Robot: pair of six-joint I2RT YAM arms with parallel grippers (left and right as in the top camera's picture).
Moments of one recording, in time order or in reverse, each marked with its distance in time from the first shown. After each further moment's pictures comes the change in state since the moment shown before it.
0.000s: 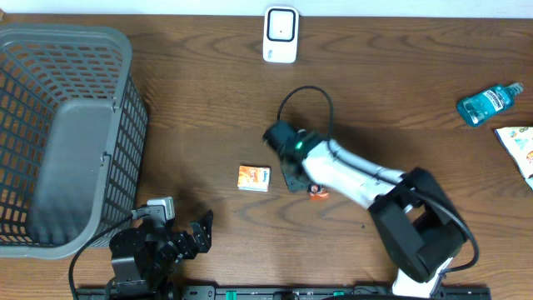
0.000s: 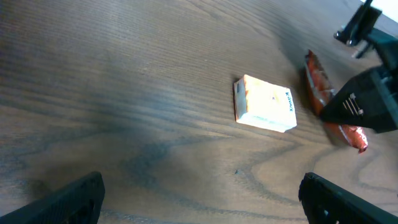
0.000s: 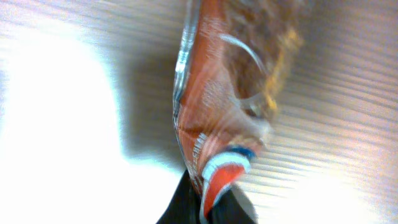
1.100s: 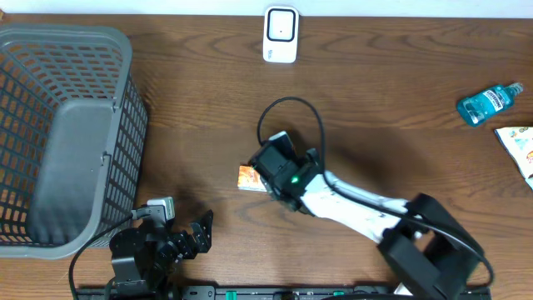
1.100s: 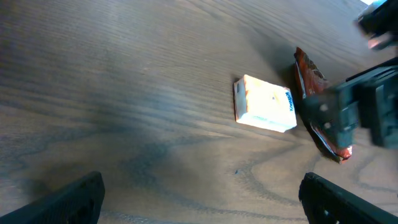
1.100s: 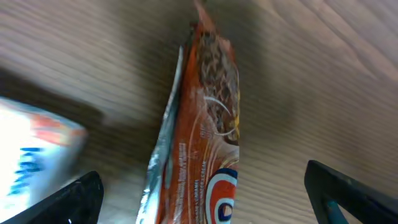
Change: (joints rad) left arm 0.000 0.000 0.000 0.000 0.000 0.000; right arm 0.189 -0.119 -0.206 0.354 0.404 -0.025
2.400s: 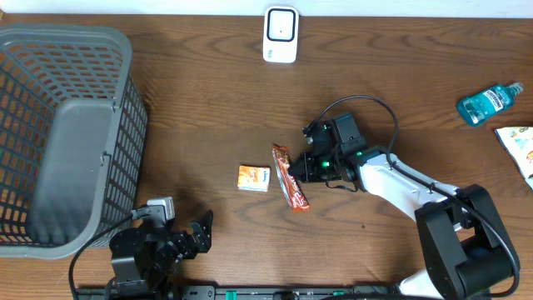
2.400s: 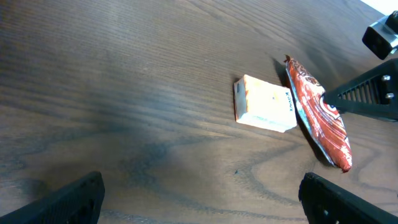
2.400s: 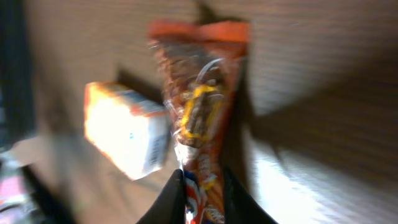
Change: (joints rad) left arm 0.000 0.000 0.000 0.000 0.000 0.000; right arm -0.443 -0.082 -0.164 0.215 -1.015 0.114
